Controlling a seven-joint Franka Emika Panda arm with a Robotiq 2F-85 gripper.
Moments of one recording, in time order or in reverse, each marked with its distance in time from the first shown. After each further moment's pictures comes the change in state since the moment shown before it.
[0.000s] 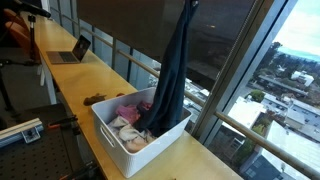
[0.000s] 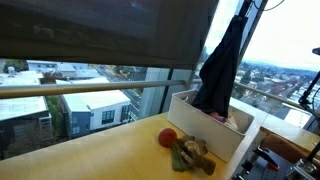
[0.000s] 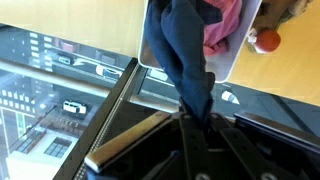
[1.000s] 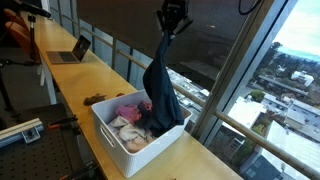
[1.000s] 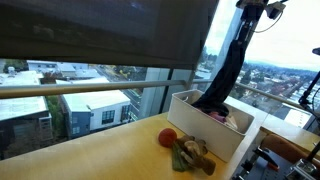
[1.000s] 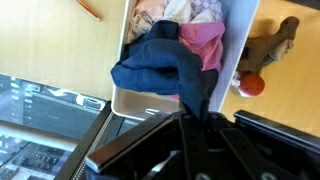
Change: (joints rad) arm 0.008 -0.095 0.000 -0.341 0.000 0.072 0.001
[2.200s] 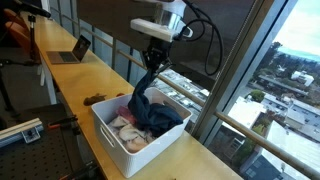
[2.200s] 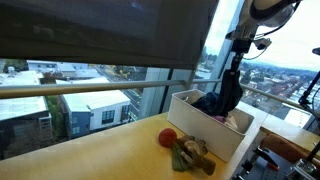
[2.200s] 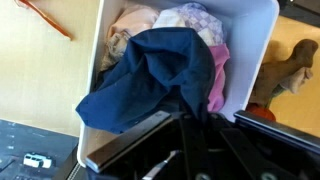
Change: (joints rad) arm 0.008 0.015 0.000 -0.308 0.000 0.223 0.000
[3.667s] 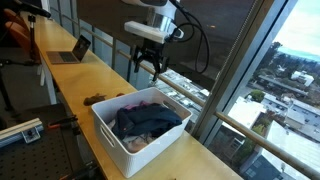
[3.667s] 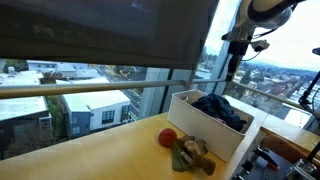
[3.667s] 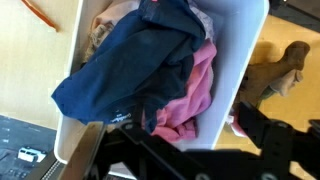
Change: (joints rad) arm 0.049 -0.013 0.007 -0.044 -0.002 0.036 0.011
